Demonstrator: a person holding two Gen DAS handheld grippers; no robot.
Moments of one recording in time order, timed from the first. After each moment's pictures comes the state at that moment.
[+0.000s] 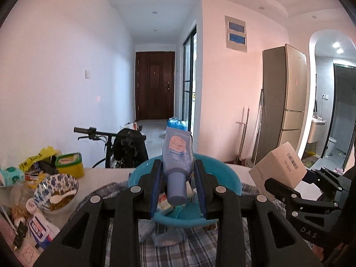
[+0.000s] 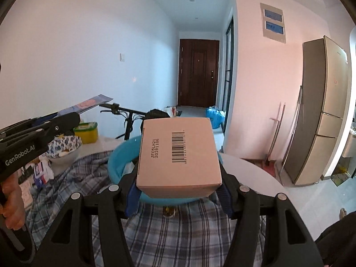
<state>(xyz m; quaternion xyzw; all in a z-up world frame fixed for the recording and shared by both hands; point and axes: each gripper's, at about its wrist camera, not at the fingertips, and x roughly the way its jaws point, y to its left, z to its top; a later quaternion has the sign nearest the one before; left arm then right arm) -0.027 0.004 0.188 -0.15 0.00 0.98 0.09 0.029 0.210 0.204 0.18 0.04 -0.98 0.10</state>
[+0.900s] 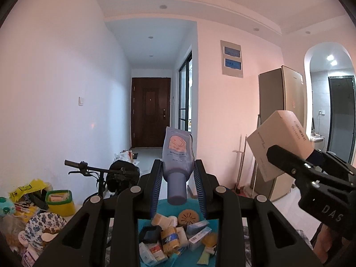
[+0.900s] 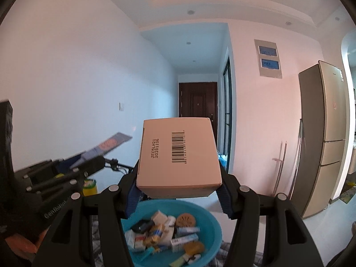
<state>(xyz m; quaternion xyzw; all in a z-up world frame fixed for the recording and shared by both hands) -0.094 0.023 0.251 -0.06 -0.01 0.99 0.10 -0.008 0.202 0.287 0.03 0.01 -0.99 0.10</state>
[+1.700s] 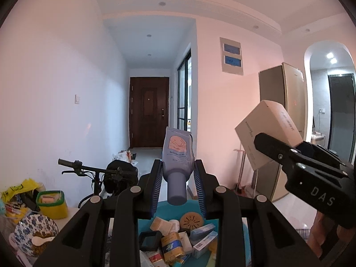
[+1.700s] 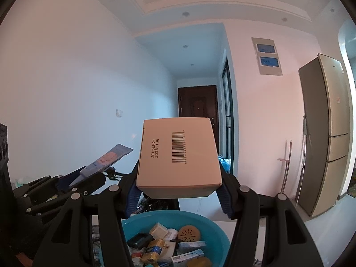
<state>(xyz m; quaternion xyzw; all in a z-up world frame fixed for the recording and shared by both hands) -0.146 0.023 0.215 -0.06 0.00 0.99 0.10 -0.054 0.191 0.259 0.03 -0.01 -0.99 0.11</state>
